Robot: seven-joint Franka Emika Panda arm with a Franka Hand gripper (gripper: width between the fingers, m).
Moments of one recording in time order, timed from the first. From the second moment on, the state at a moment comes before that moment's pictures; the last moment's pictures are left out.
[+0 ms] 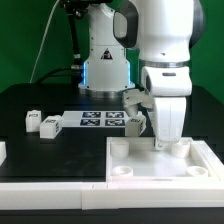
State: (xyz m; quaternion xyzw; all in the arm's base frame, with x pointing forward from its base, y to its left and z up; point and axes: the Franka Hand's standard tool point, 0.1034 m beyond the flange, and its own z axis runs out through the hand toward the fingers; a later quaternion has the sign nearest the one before) arm 0.491 0.087 0.010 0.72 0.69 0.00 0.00
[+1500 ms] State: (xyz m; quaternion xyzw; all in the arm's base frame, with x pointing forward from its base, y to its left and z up) arm 0.479 0.089 0.034 0.75 0.66 0.01 0.01
